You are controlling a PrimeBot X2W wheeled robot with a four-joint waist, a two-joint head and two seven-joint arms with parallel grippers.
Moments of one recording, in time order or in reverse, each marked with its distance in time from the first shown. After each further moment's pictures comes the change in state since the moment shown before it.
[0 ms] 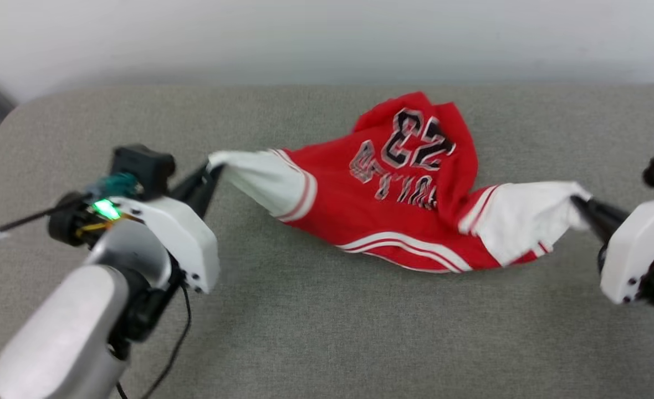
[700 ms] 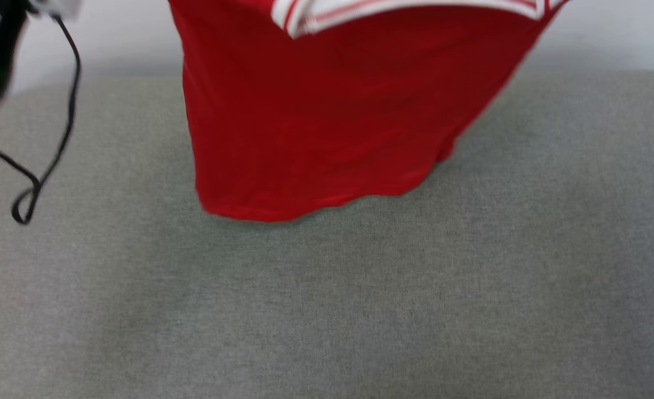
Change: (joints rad) left arm -0.606 0.042 0.161 0.103 0.047 -0.023 0.021; right arm -0.653 -0.063 0.005 0.019 -0.098 0.000 0.011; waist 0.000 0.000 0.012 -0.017
